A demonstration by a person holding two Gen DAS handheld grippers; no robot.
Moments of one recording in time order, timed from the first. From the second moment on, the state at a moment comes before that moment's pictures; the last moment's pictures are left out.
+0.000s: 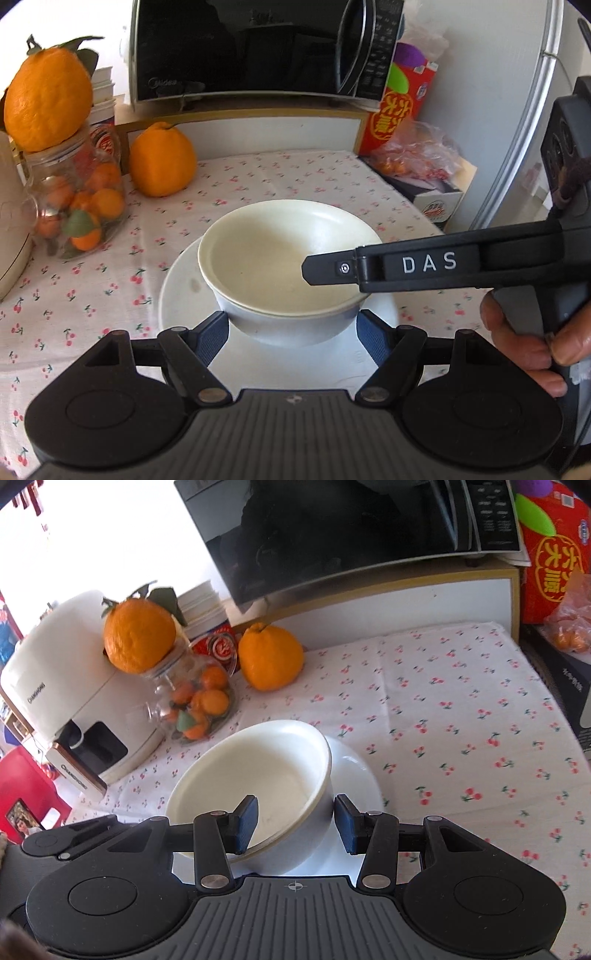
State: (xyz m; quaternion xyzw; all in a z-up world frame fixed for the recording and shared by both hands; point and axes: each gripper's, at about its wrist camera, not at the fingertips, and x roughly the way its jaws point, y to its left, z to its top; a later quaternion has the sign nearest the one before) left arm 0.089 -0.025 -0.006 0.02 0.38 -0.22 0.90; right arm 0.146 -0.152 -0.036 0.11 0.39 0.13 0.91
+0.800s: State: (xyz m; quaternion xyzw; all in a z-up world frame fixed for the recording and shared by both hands) left arm 0.087 -0.024 -0.014 0.06 0.38 -0.23 0.89; right arm 0.146 -0.141 -0.046 0.07 0.41 0.14 0.90
